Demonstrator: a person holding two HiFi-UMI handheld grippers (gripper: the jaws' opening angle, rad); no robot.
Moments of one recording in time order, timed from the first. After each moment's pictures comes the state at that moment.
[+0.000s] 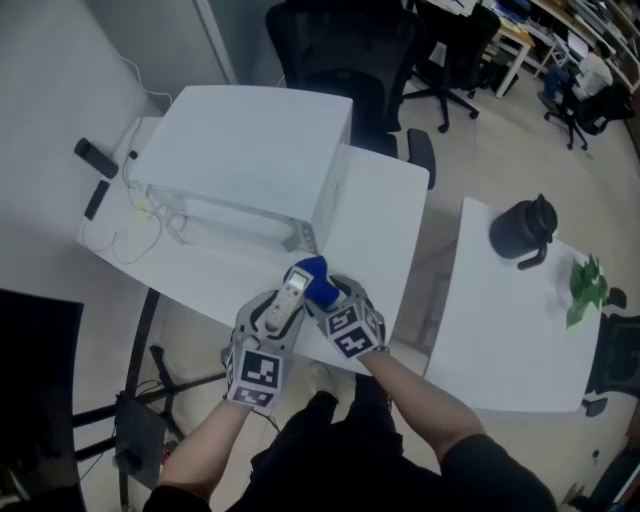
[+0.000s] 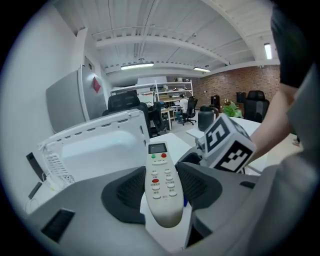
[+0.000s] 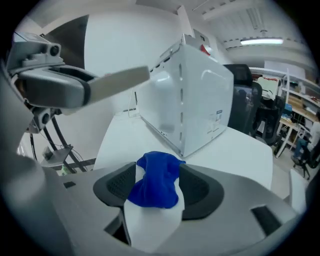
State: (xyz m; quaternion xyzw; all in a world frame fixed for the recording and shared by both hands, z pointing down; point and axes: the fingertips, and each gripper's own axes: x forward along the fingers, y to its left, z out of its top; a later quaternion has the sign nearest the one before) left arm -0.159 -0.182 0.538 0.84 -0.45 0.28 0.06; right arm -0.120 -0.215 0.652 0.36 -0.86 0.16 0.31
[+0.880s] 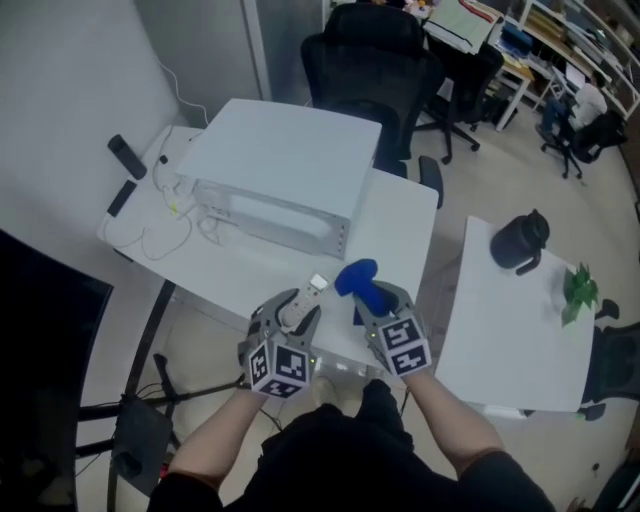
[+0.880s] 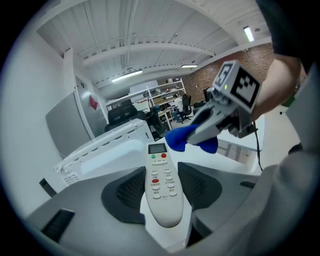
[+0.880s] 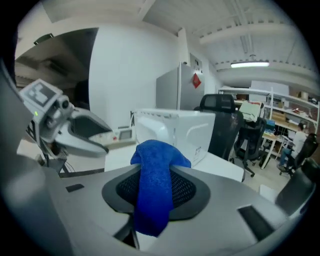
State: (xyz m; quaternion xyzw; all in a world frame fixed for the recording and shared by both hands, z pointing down) left arm -0.190 -0.158 0.518 0.84 -0.44 0.31 -0.05; right arm -0.096 -0.181 0.520 0.43 -0.87 0.10 0.23
